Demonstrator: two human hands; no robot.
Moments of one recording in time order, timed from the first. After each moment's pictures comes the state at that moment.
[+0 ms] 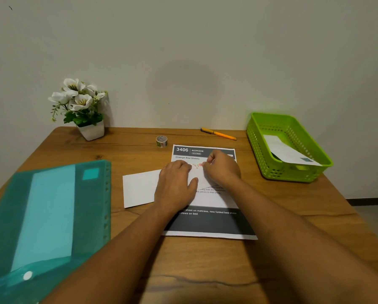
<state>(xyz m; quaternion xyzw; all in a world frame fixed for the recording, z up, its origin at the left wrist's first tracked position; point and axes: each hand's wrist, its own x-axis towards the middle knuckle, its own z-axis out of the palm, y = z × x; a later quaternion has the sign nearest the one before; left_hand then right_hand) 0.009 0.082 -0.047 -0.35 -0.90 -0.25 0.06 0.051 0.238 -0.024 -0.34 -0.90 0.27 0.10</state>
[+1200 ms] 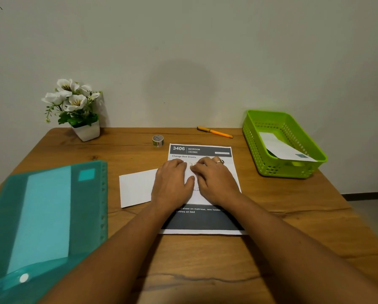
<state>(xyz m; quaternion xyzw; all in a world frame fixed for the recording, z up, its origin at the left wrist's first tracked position) 0.010 0.081 -0.045 -0.35 -0.91 -0.23 0.05 0.084 0.226 -0.050 -0.10 -0.97 0.13 0.17</state>
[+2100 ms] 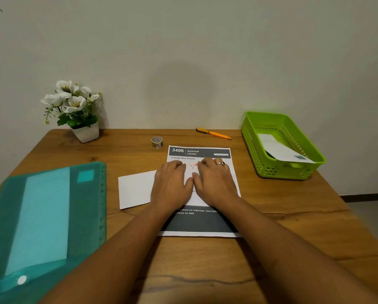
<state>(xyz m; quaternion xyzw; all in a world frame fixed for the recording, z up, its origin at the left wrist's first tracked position) 0.013 0.082 -0.042 -0.34 -0.91 -0.22 0.05 0.081 0.219 -0.051 -0.17 -0.97 0.04 0.15</state>
